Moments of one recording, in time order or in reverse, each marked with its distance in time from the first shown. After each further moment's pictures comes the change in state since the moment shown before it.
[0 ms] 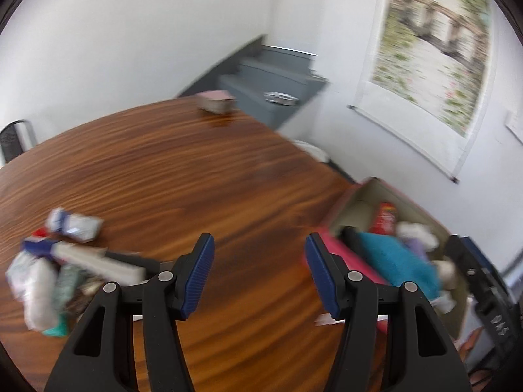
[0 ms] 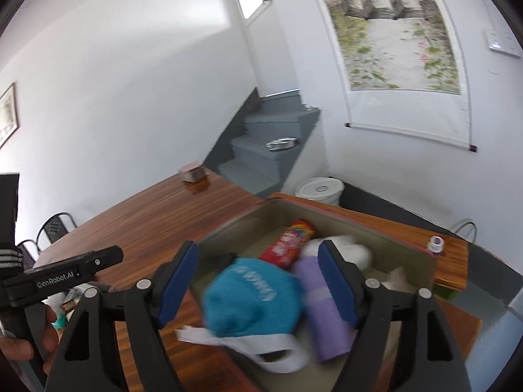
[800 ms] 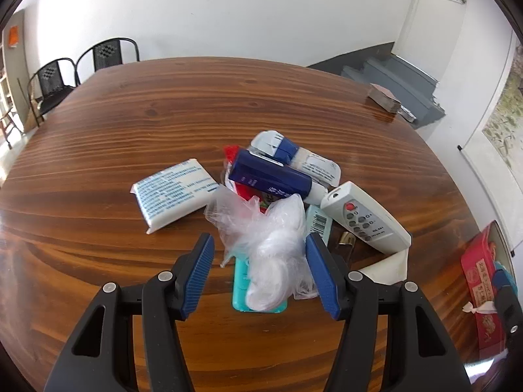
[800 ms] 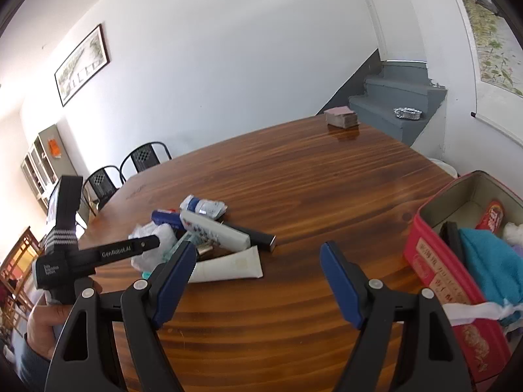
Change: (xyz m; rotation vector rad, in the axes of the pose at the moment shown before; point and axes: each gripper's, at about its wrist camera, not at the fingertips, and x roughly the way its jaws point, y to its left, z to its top) left arm -0.022 0.206 -0.056 -0.353 0.101 0.283; right arm 0.041 0.166 -0.053 -0.214 0.229 0.387
